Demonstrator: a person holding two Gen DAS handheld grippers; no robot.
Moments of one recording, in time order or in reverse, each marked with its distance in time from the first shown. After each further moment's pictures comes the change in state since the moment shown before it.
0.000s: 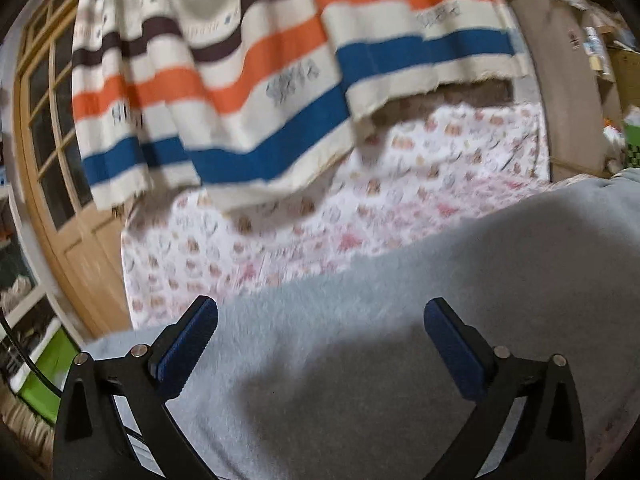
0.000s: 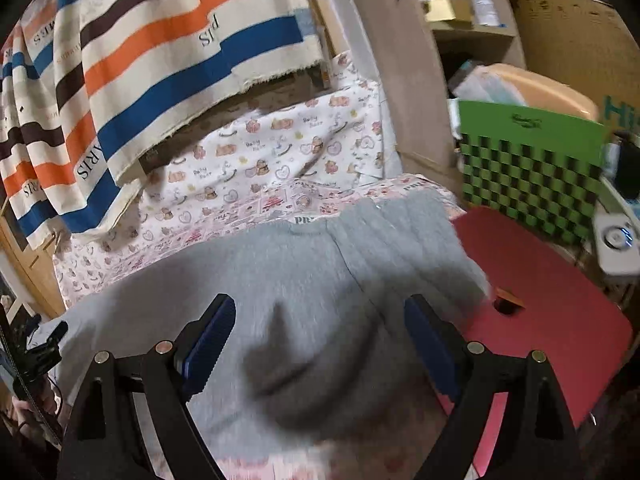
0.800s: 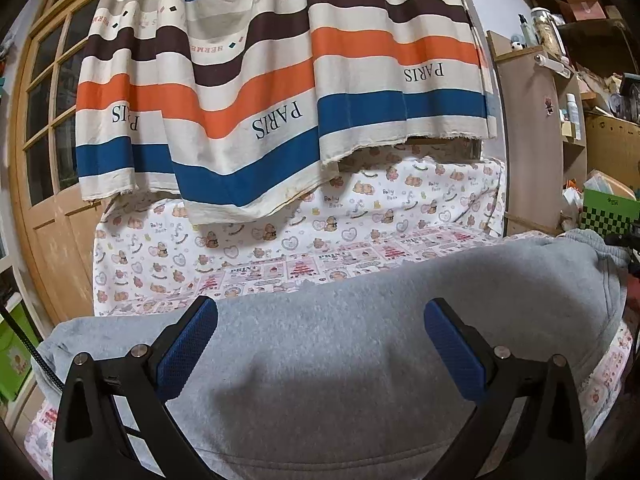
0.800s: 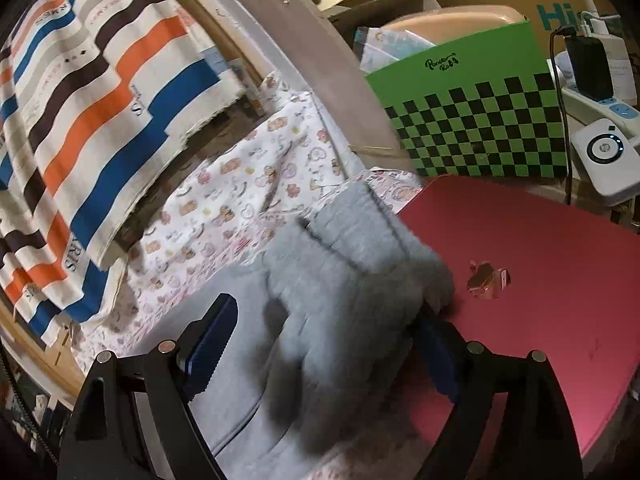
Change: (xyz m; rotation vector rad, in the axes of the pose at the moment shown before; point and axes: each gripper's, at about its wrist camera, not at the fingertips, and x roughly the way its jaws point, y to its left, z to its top) left arm -0.043 -0.001 0.007 -0.146 -0.082 -0.139; right arm 0.037 -0.069 0.009 0.332 -0.062 0.042
